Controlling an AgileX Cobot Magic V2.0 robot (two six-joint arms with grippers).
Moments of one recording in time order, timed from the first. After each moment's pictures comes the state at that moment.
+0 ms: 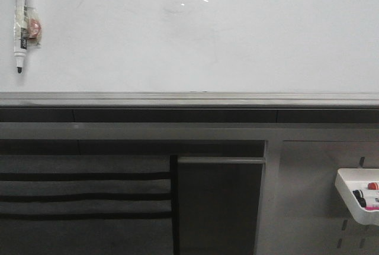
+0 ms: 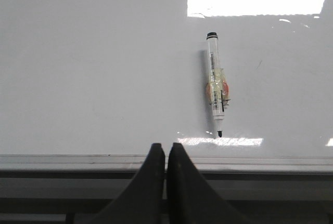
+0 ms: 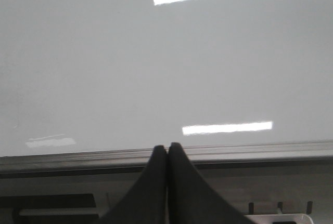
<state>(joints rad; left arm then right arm) -0.08 -0.01 0.00 -0.05 0.01 0.02 0.05 -0.01 0.02 -0.07 0.00 0.13</state>
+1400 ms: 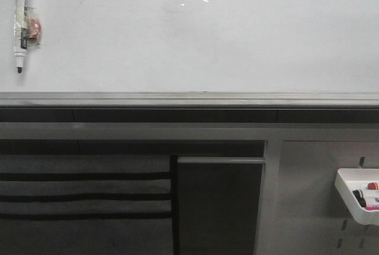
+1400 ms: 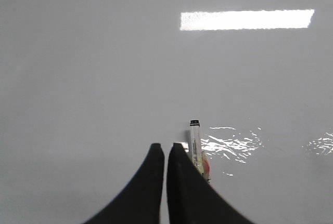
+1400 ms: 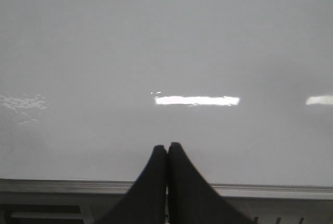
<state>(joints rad) -0.08 0.21 -0.57 -0.04 0.39 0.02 0.05 0.25 -0.56 -0.09 0.48 0.05</state>
